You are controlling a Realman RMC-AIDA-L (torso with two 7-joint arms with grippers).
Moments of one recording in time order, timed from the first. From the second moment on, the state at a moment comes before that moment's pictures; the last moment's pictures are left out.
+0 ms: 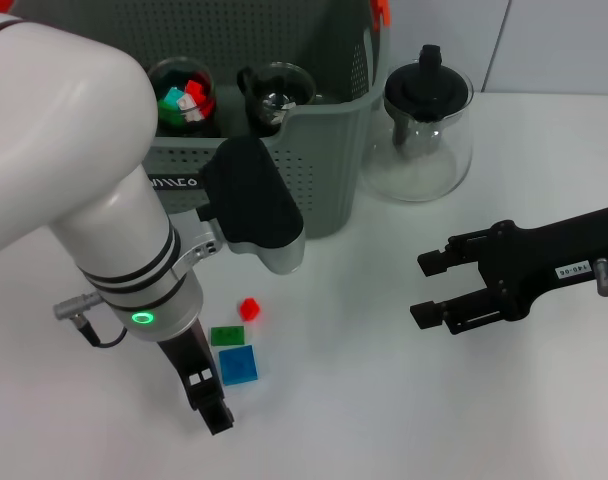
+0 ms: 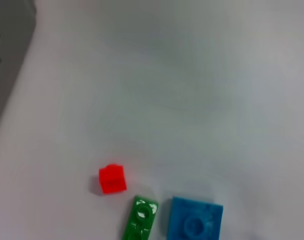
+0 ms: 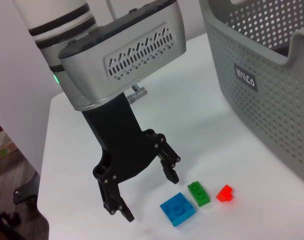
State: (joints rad) left arm -0.61 -2.18 1.67 1.32 2.77 1.64 -2.48; right arm 0.72 2.05 -0.76 -0.74 -2.28 -1.71 1.62
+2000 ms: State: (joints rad) left arm -0.65 -2.18 1.68 1.25 2.71 1.57 -2.54; right arm 0.71 2.04 -0.75 -0.74 -2.28 -1.72 1.61
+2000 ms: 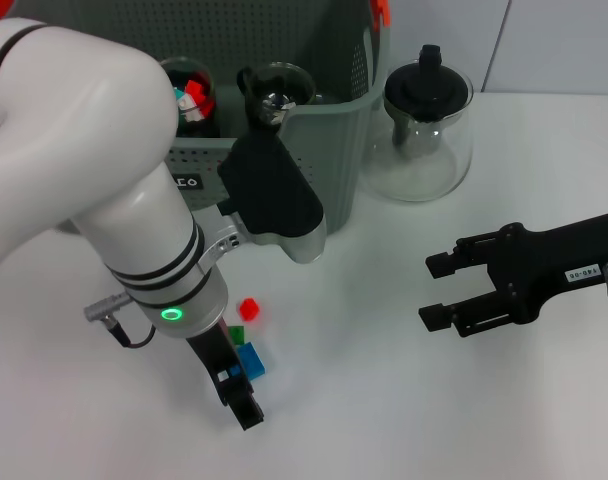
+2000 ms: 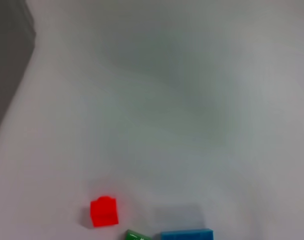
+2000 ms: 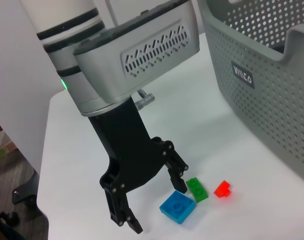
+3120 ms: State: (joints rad) left arm -0.65 -2.18 1.68 1.23 2.71 1.54 -2.54; right arm 0.70 2.04 -0.75 -0.74 -2.28 -1.72 1.61
